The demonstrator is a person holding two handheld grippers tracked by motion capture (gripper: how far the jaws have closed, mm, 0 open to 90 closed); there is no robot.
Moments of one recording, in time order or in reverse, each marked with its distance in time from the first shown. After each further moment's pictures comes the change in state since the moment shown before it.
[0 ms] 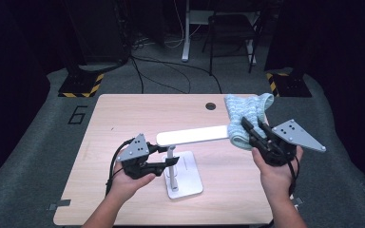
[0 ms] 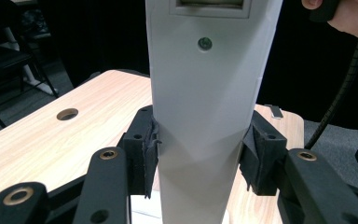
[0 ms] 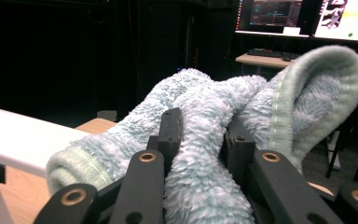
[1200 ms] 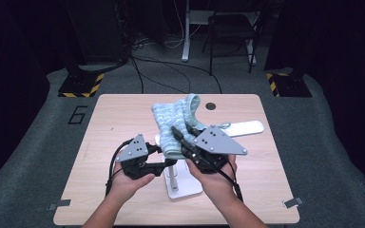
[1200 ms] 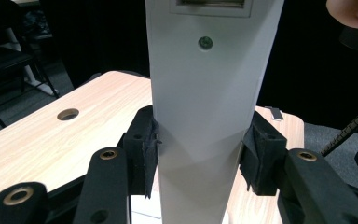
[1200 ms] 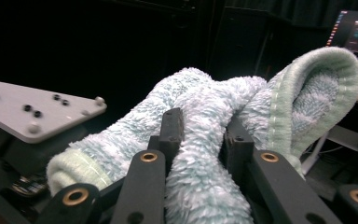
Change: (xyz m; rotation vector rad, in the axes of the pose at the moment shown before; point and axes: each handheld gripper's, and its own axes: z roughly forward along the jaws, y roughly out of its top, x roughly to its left) left arm -0.001 -0.002 -0.001 -0.013 0.009 -0.011; right arm 0.135 0.021 0.045 -0.019 0.273 -0.130
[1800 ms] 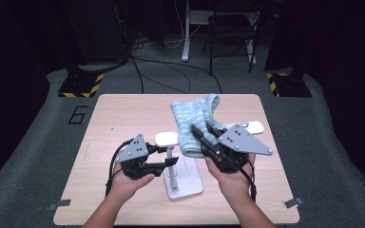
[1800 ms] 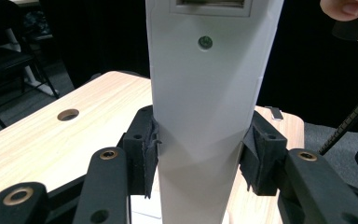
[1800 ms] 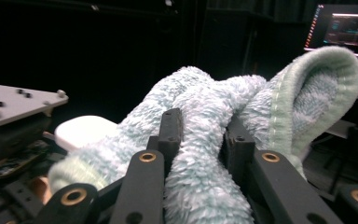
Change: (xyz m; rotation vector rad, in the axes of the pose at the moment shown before) left arm 0.000 0.000 -0.001 0.005 -0.008 0.001; right arm -0.035 -0.012 -0.030 -0.027 -0.042 0.066
